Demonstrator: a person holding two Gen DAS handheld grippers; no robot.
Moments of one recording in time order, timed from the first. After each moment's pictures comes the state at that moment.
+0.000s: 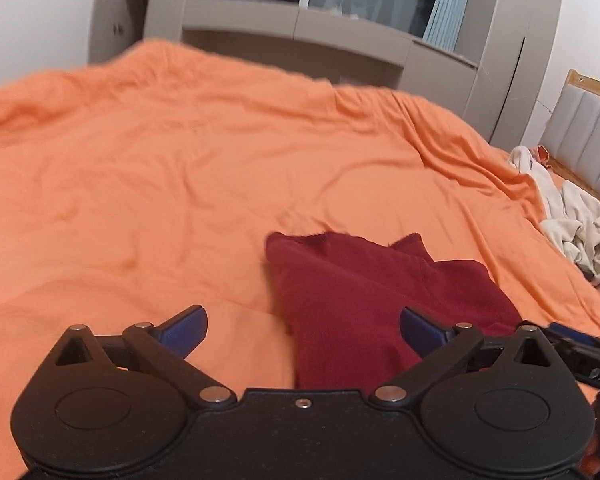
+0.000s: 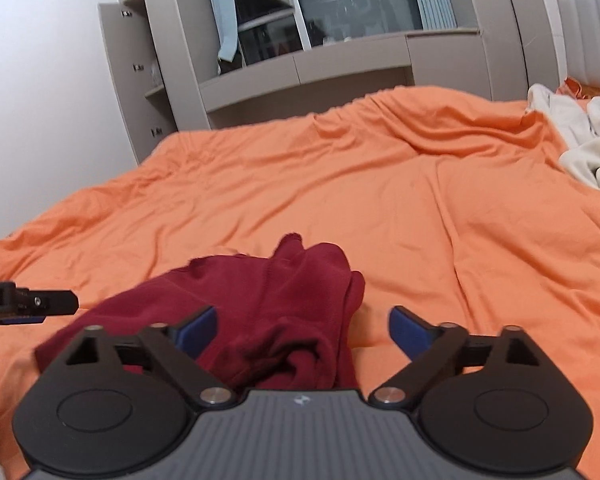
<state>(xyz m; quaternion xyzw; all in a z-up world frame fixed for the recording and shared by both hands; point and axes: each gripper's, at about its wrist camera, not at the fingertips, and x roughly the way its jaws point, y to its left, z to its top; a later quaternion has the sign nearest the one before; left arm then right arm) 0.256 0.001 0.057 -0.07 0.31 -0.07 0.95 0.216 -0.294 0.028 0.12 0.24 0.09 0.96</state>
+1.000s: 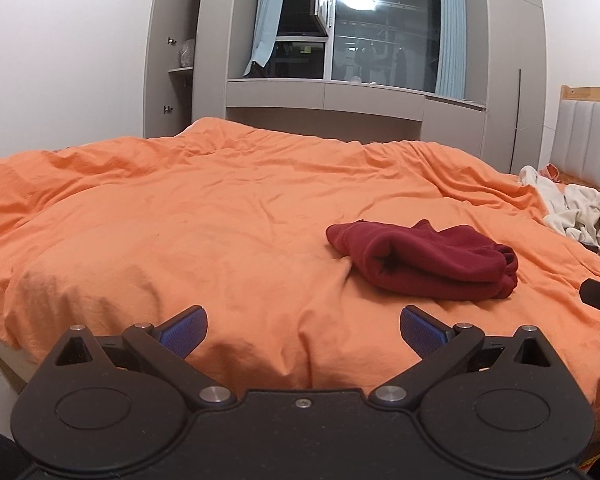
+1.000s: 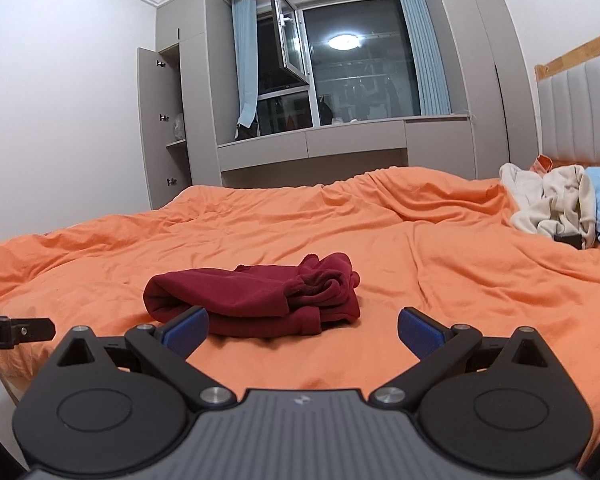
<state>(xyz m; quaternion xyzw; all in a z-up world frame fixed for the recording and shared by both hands) 0.035 0.022 0.043 -0.02 0.20 0.01 0.98 0.023 -0.271 0.034 0.08 0.13 0.07 0.99</state>
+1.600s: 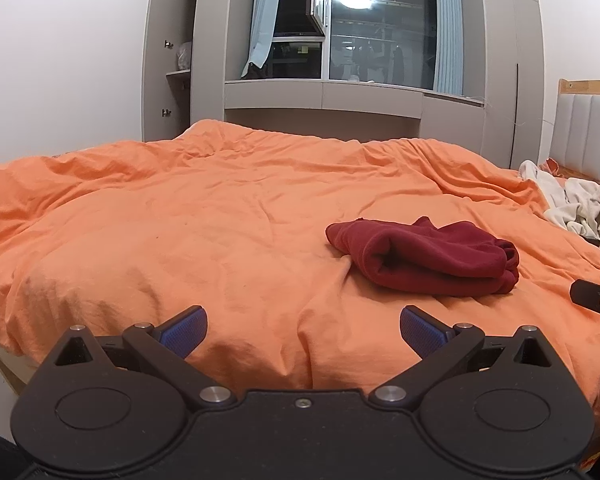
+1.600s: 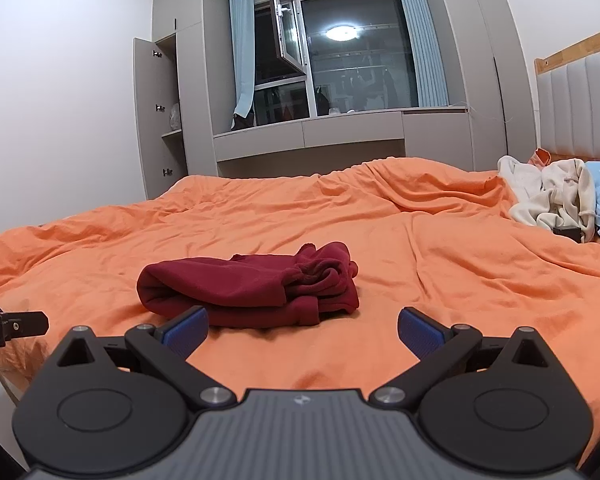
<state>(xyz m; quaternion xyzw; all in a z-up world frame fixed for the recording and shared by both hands) 0.037 0.016 0.043 -0.01 0.20 0.01 0.98 0.028 -0.266 0.028 0.07 0.14 0.07 0.99</state>
